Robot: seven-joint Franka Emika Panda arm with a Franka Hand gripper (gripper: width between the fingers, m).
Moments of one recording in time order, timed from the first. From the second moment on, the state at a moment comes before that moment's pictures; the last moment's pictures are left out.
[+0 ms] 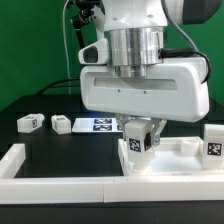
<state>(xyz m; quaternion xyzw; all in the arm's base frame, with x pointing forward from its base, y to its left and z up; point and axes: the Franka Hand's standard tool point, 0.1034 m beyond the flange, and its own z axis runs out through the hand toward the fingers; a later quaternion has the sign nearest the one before) 0.625 0.004 0.072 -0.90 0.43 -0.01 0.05</state>
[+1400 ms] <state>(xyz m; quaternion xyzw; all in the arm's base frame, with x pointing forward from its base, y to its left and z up) 0.624 0.011 0.076 -0.94 0.33 0.01 0.07</state>
